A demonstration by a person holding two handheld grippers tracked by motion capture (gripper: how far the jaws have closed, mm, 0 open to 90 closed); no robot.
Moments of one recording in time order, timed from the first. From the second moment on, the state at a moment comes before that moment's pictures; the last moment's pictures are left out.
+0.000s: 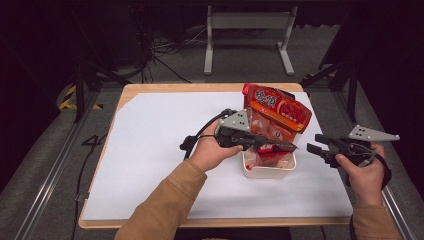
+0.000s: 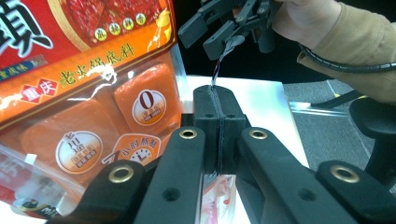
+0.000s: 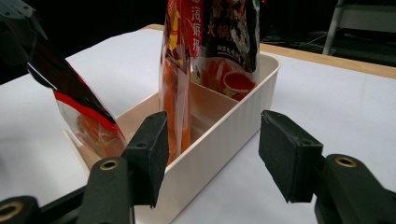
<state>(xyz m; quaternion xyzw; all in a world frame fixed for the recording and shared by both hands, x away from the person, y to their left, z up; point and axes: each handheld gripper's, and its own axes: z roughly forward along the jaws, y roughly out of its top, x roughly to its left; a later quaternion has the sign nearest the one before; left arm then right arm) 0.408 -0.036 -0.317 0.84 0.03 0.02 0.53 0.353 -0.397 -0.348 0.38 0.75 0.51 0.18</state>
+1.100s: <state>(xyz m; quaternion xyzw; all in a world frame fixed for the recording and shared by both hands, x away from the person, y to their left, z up) 0.408 -0.020 -0.325 0.83 0.09 0.02 0.55 0.358 -0.393 -0.350 0.38 0.75 0.51 0.17</state>
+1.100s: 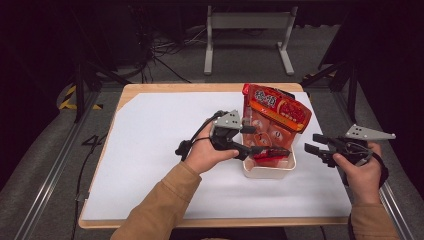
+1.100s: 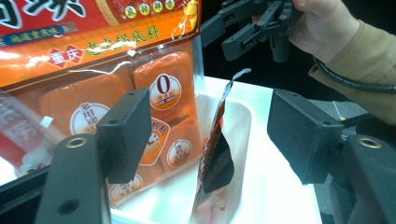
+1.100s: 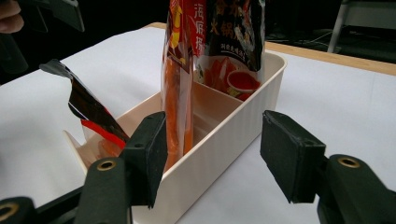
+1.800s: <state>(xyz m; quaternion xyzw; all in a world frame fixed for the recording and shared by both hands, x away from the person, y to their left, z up) 0.393 0.051 -0.304 0.82 0.15 0.07 0.54 0.361 -0.390 -0.355 0.37 0.76 0.51 0.18</state>
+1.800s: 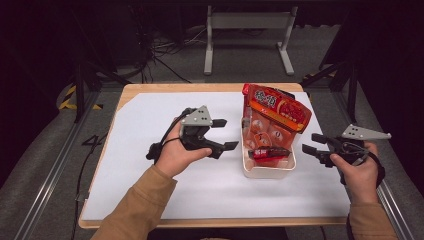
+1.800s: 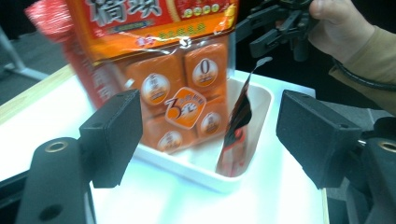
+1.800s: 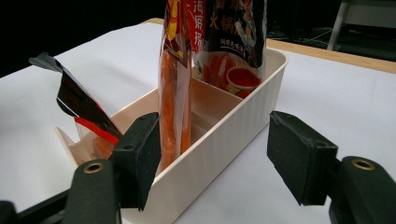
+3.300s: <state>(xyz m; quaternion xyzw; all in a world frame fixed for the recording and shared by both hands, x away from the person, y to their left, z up) 0.374 0.184 -0.393 0.78 0.29 0.14 0.53 0.370 -0.388 -0.381 0.35 0.76 0.50 0.20</state>
